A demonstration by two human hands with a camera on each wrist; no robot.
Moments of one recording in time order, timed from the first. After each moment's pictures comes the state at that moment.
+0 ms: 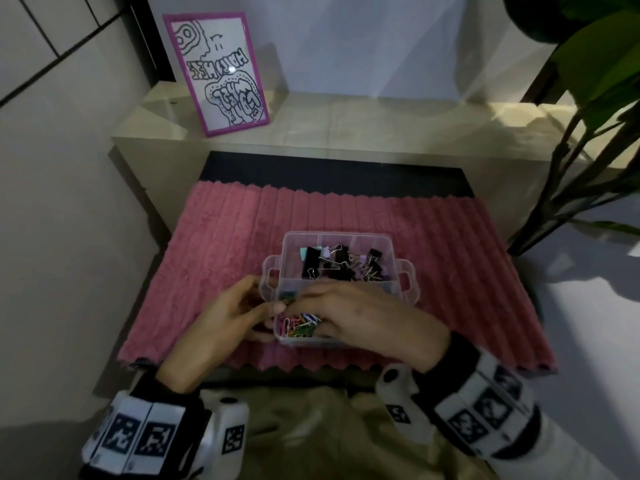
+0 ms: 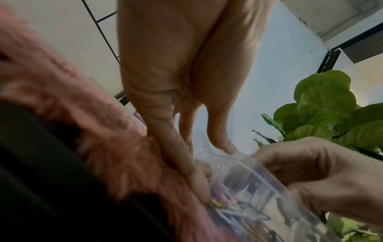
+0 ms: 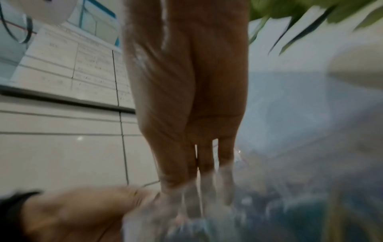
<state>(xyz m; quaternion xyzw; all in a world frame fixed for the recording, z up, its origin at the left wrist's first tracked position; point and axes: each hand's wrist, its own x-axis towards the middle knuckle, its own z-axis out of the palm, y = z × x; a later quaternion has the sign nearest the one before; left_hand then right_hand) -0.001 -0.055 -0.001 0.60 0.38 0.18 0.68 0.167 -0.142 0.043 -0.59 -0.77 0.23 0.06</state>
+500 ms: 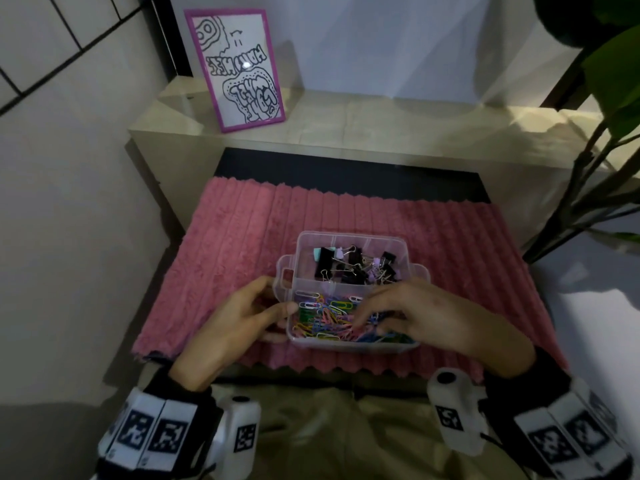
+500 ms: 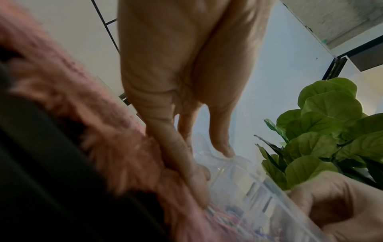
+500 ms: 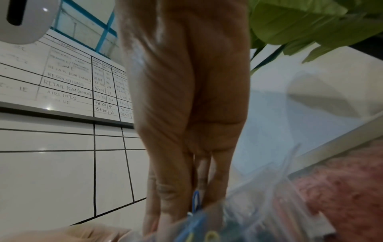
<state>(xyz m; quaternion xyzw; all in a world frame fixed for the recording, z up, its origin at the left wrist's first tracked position) -0.002 -0.055 -0.004 0.57 0.37 0.19 0.71 0.212 -0.161 0.044 -0.64 -0.68 0.37 0.07</state>
